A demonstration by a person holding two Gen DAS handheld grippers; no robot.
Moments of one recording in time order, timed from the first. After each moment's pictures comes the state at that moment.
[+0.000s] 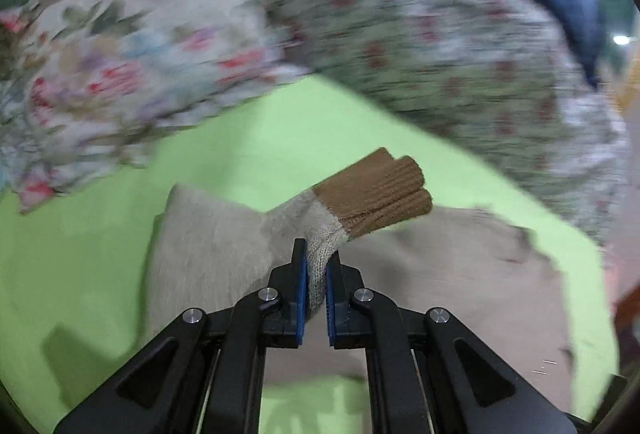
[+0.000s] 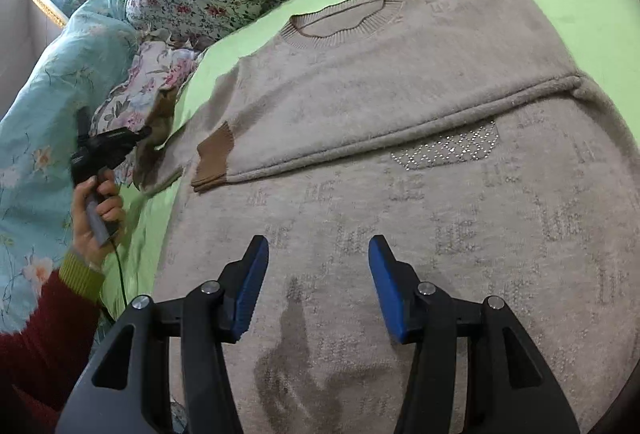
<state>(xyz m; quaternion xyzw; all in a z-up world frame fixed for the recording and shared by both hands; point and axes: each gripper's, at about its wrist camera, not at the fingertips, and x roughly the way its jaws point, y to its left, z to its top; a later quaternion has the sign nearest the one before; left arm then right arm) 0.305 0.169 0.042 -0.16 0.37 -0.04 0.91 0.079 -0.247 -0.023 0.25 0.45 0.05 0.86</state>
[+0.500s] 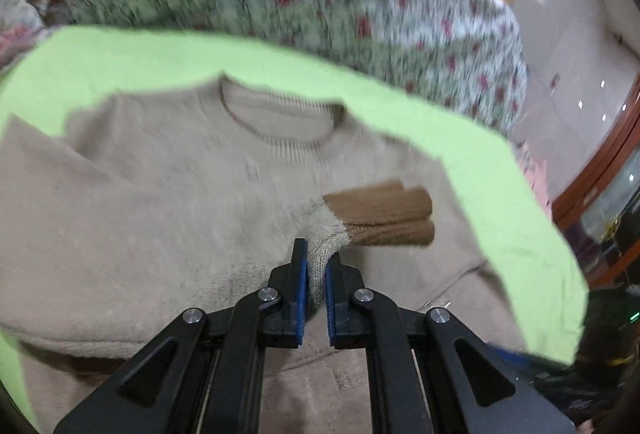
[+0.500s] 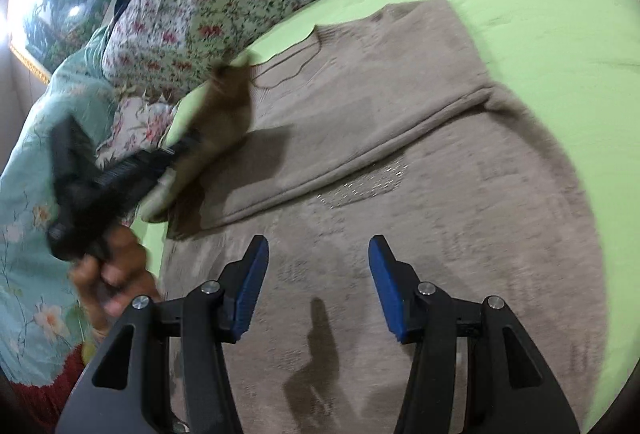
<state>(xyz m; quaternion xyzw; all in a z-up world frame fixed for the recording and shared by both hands) 0.285 -0.088 -0.012 -0.10 0.43 -0.23 0.87 0.060 -0.305 -0.012 0.30 0.41 -0.01 0.86</state>
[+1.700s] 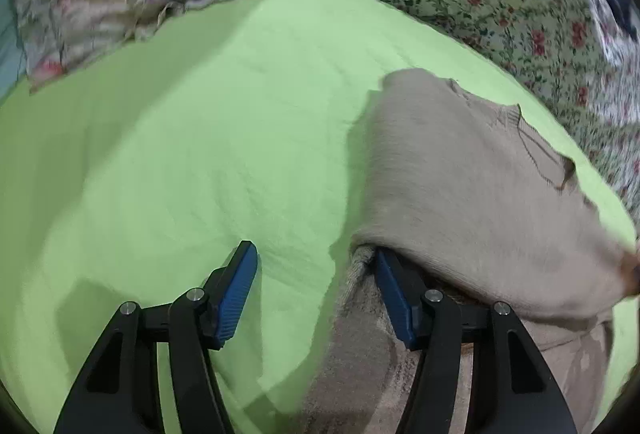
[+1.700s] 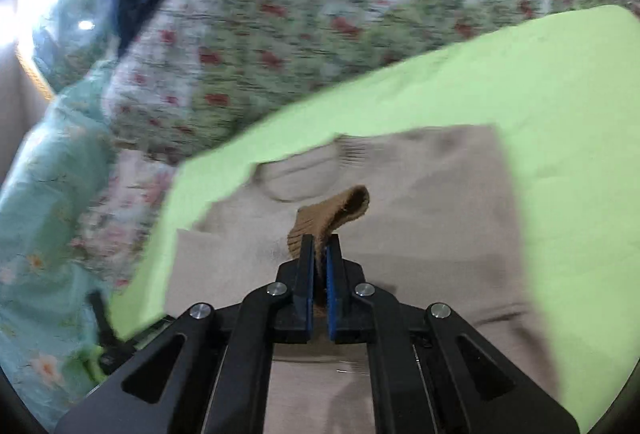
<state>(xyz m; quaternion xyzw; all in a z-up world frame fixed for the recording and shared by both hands) 0.264 0.104 -0.047 -0.15 0.46 0.06 0.87 0.155 -0.346 0.037 0.25 0.37 -0.05 0.89</state>
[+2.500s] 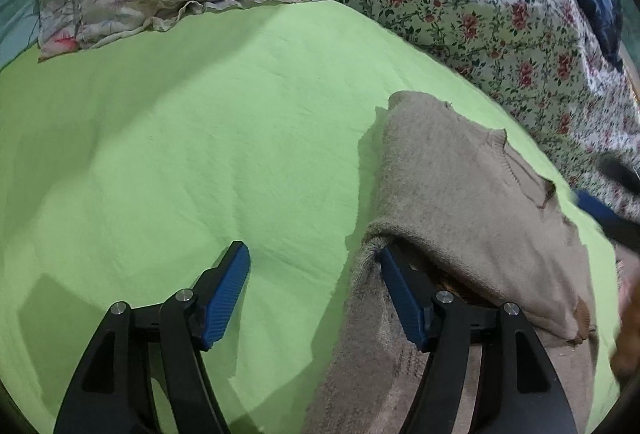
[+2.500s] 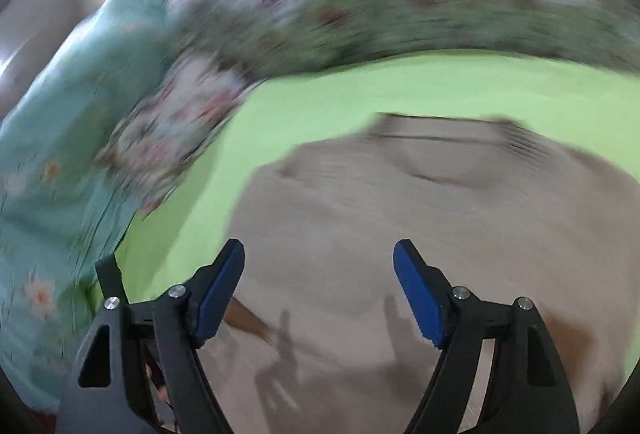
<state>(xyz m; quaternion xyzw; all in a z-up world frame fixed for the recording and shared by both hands) 0.238 0.122 -0.056 -0.20 0.41 0.04 0.89 0.295 -0.178 0.035 0.16 0.44 0.19 0.87</state>
